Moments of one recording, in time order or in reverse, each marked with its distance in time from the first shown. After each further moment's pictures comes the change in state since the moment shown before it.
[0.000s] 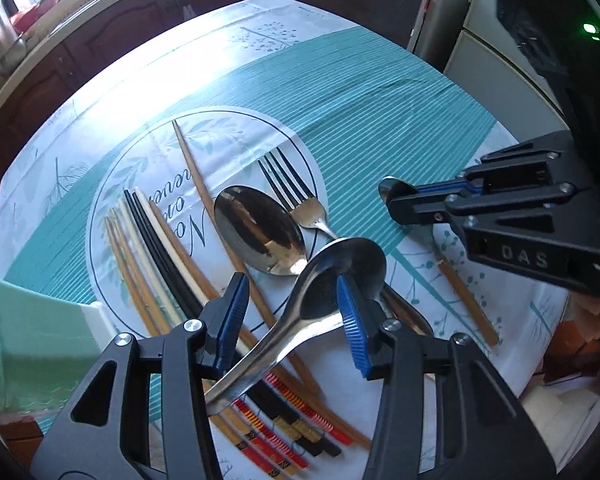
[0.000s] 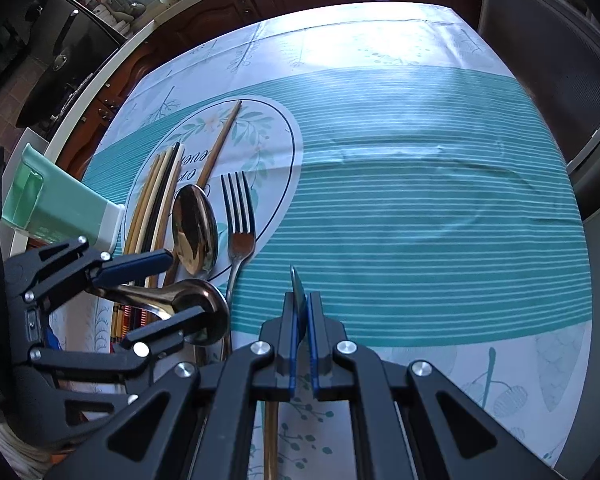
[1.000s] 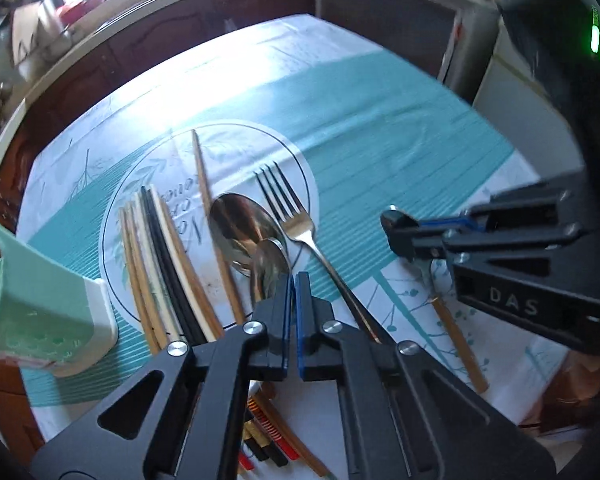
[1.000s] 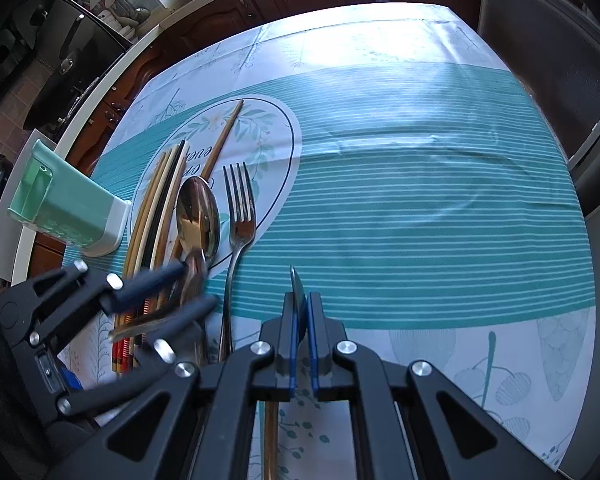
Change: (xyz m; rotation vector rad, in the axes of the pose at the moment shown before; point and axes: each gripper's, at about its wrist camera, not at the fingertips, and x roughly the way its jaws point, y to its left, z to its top) left arm -0.010 -0.023 -0.007 -0.143 -0.092 0.106; right arm -0.008 -0.008 -0.015 0.009 -0.018 0.030
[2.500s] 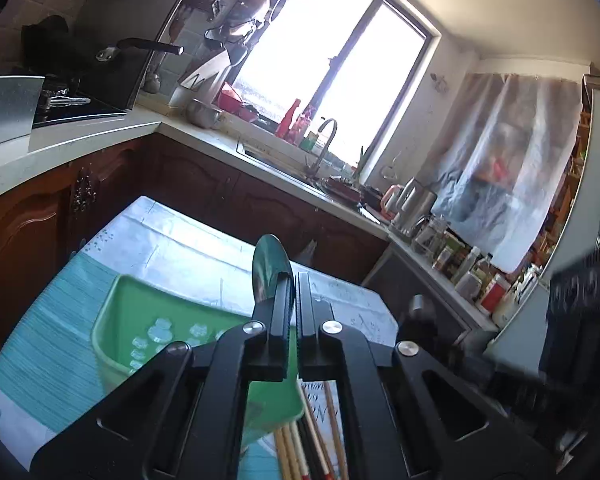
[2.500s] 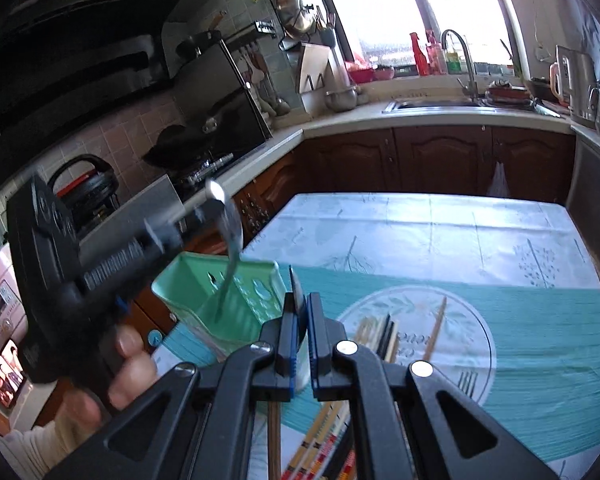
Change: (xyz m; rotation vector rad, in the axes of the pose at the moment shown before) left arm -0.126 0.247 -0.079 -0.634 -0.823 -0.115; right arm -0.070 0.180 0.034 -0.310 -0.506 0.204
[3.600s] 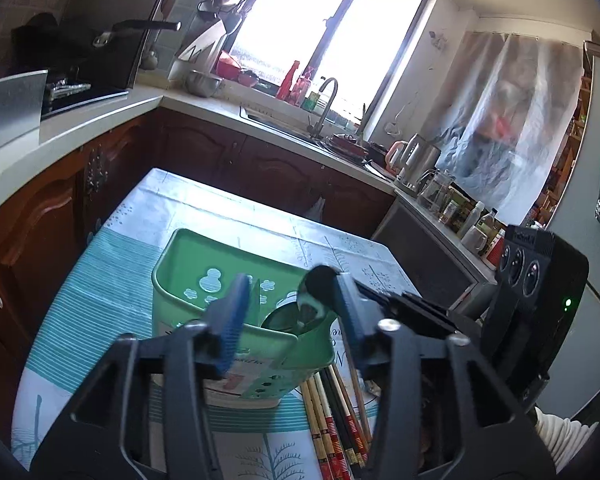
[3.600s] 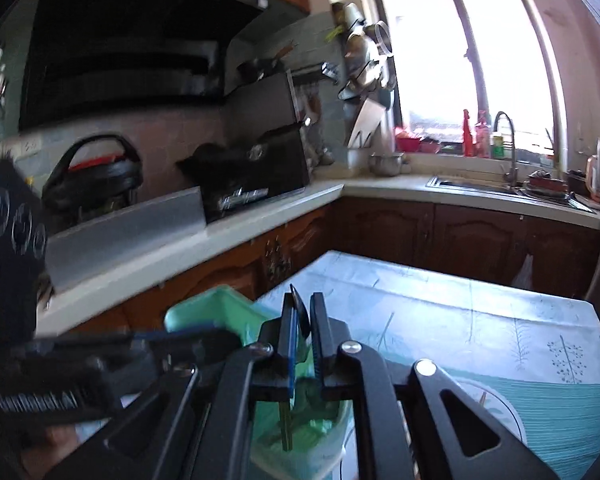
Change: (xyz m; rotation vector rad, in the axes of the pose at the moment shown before) left arm -0.036 -0.003 -0.018 0.064 0.146 0.029; right arm 0.054 0.048 -0.008 -0.261 -0.178 0.033
